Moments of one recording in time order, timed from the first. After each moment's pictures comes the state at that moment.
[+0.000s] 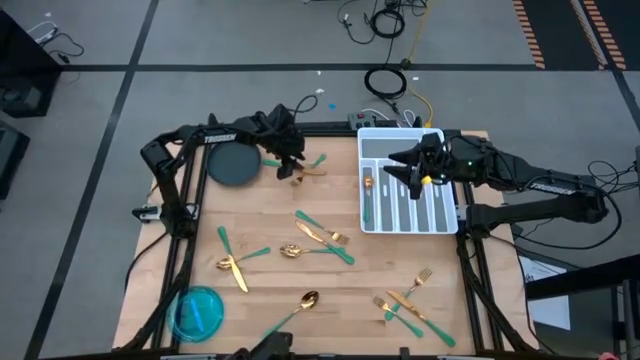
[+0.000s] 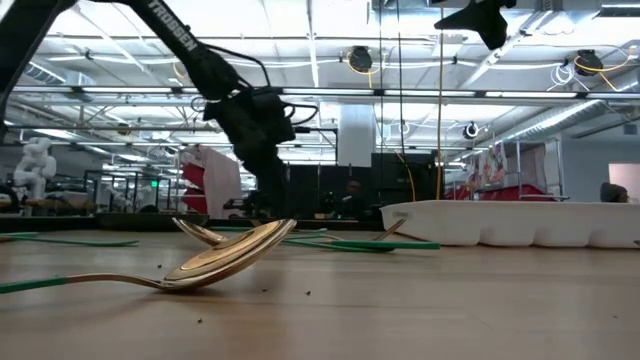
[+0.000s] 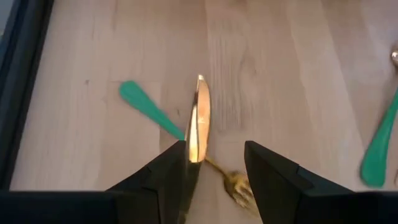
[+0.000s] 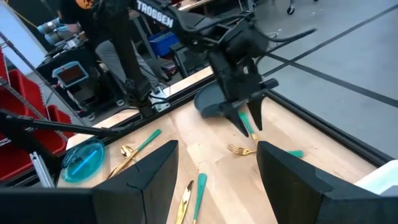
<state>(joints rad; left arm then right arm) 0.70 1.83 1.18 -0.39 0.50 0.61 -0.18 0.85 0.96 -0.38 0.11 0.42</state>
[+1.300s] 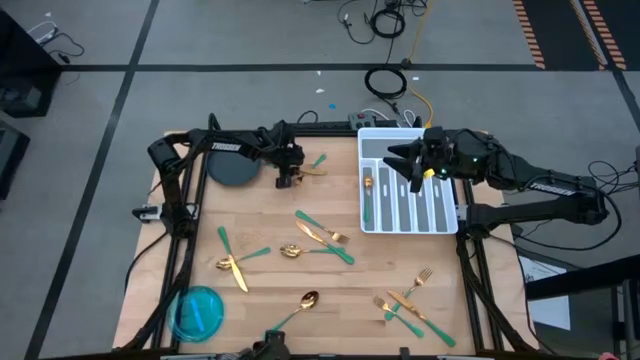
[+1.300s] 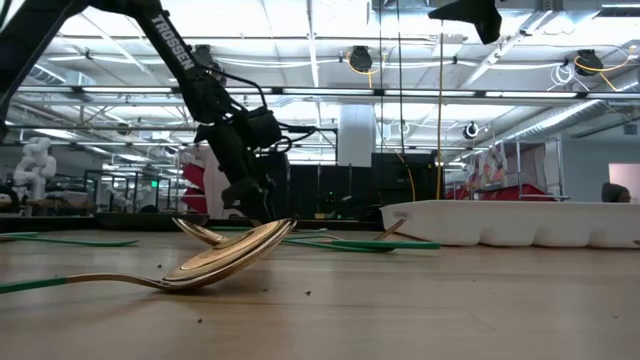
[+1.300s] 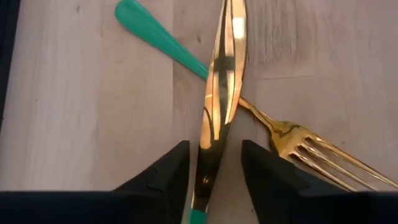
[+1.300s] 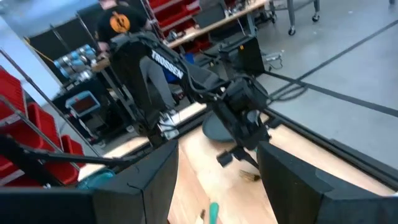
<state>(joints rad) 0.67 1.91 1.03 -0.22 0.24 0.69 -0.20 0.85 0.96 -0.26 0.10 0.45</state>
